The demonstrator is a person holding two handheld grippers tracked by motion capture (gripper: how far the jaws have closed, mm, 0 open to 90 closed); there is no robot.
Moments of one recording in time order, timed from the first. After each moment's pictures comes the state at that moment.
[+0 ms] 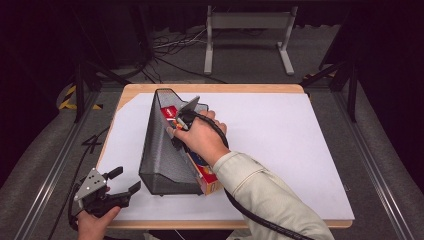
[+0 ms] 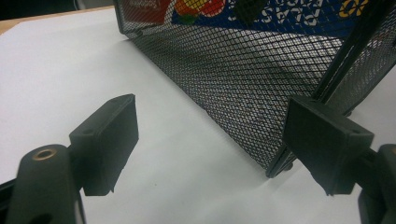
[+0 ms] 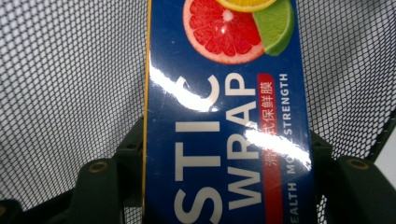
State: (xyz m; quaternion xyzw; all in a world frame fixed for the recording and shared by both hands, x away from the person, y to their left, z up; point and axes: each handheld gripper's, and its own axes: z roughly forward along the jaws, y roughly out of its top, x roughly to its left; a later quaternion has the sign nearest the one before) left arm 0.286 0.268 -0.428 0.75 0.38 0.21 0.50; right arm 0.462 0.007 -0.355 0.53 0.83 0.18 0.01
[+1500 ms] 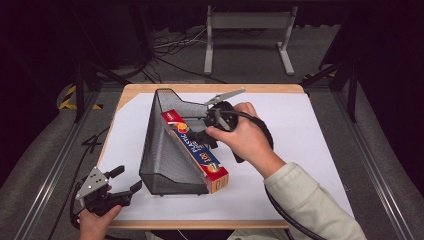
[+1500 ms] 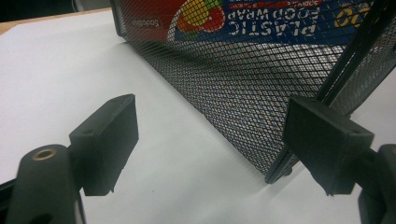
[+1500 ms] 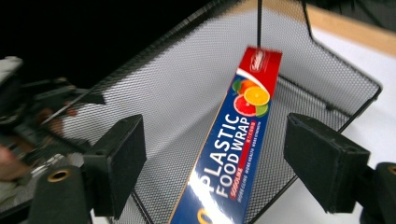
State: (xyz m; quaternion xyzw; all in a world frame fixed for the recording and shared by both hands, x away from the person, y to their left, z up) left arm 0.289 0.265 -0.427 0.75 0.38 0.21 0.50; right arm 0.406 -0.086 -0.279 0.33 0.83 0.44 0.06
